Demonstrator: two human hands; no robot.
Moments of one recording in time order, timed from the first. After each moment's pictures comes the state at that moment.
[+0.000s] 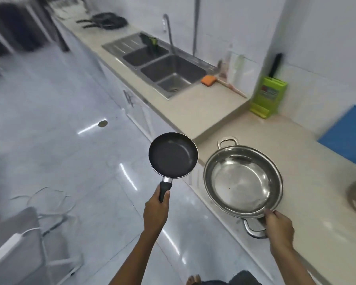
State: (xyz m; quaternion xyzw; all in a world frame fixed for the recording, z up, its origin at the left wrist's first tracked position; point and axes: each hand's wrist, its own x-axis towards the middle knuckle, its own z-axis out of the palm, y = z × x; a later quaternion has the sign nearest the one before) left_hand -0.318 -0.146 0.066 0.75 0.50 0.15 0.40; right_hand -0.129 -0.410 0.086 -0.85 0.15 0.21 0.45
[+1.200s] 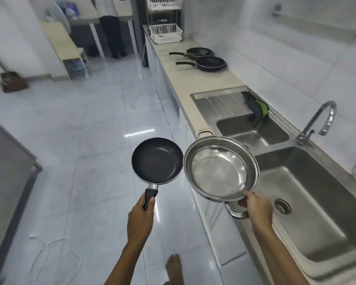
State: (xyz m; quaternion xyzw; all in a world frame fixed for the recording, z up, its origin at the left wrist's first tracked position) left_hand -0.200 0.665 0.108 0.59 0.65 0.29 0.39; right_hand 0.108 0.569 0.120 -0.84 -0.12 0.28 0.45
